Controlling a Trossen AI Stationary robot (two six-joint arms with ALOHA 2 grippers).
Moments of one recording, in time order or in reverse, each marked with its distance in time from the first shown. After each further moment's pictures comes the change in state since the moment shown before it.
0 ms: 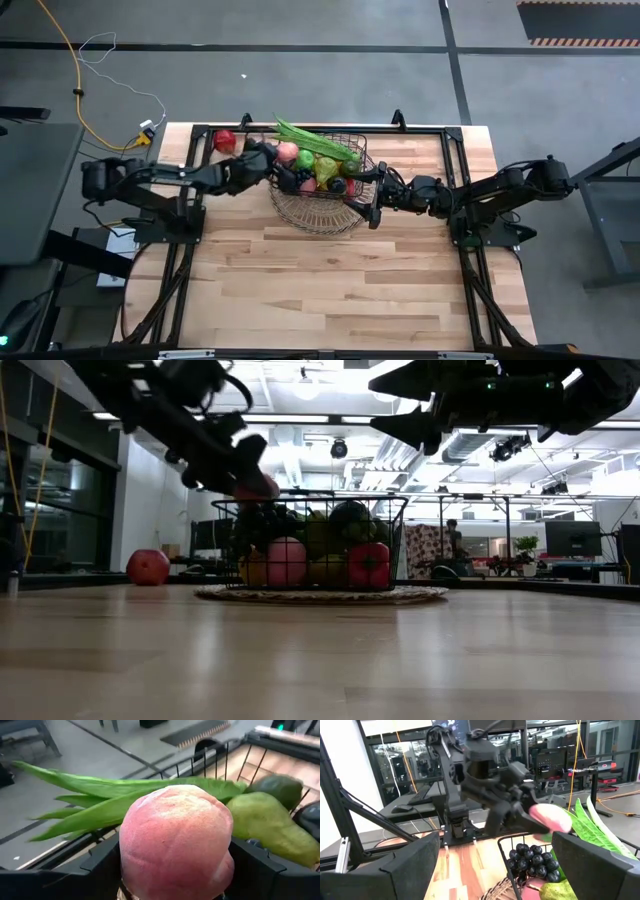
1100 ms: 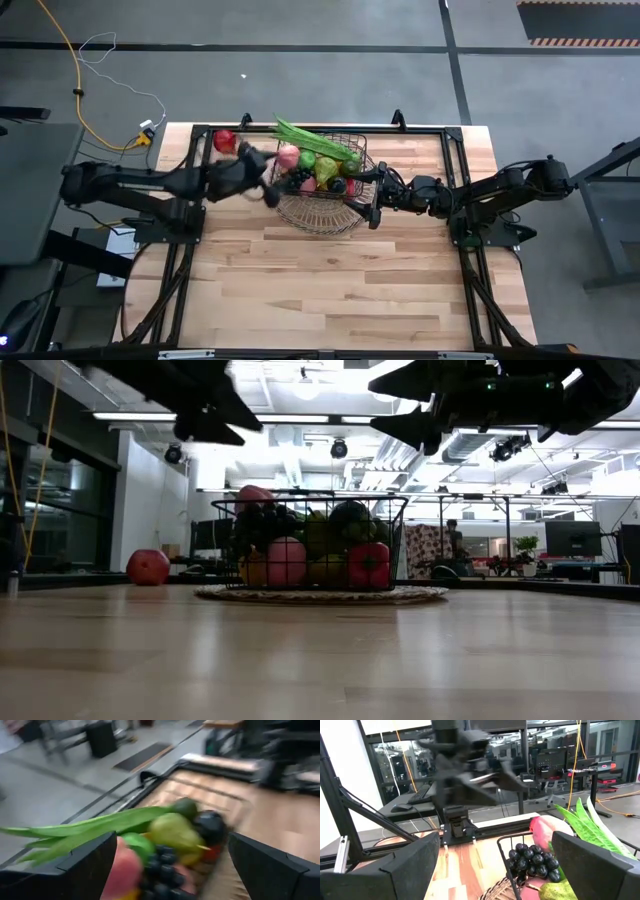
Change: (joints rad) left arm -0.203 -0.284 0.038 -0.206 0.046 0.094; right arm 0.000 0.000 0.000 -0.002 0.000 -0.007
